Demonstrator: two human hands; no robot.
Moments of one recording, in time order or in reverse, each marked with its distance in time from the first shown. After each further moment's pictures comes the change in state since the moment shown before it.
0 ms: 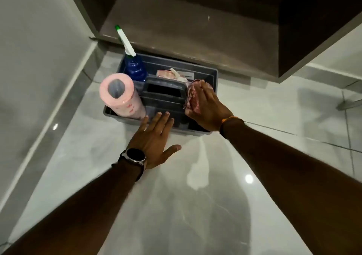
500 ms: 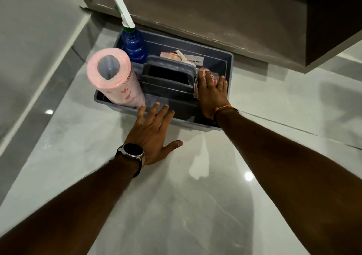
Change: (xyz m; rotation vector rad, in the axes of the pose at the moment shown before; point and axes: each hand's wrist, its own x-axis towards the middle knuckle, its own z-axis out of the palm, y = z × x) left_hand 0.028 -0.013 0.054 0.041 0.089 -0.049; right_hand 0.055 0.021 0.064 -0.174 0.009 0.132
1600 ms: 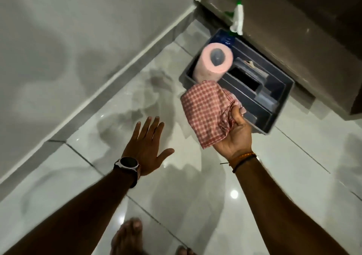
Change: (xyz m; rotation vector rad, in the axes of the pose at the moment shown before) left_hand -0.239 -0.060 0.060 -0.389 0.050 -0.370; right_hand -0.176 -0.175 -0.009 2.143 -0.539 0.386
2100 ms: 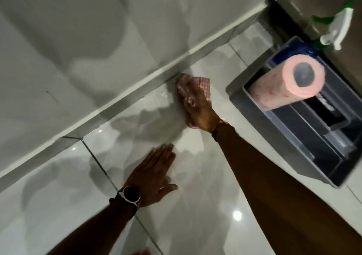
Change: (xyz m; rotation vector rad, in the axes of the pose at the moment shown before) left_hand -0.019 -0.081 0.116 -0.021 0.090 0.073; right_hand 0.217 0.119 0.054 -1.793 -0.445 -0.281
